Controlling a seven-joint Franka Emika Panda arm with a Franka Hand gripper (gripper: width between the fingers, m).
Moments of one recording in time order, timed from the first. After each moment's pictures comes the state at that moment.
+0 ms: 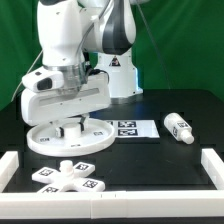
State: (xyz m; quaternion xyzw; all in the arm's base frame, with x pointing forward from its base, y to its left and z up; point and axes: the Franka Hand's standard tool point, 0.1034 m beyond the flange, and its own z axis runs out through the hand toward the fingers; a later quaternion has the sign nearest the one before) arm 0.379 -0.107 0.011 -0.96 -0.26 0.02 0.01
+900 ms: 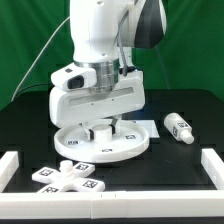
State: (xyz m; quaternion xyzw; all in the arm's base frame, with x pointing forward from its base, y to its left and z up) arm 0.434 -0.046 0.025 -0.98 -0.22 0.03 0.02
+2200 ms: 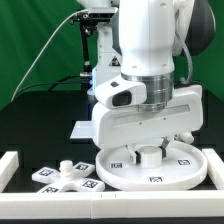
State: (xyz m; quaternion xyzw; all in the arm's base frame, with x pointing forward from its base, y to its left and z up) arm 0.536 0.038 0.016 -0.99 -0.15 0.02 0.02
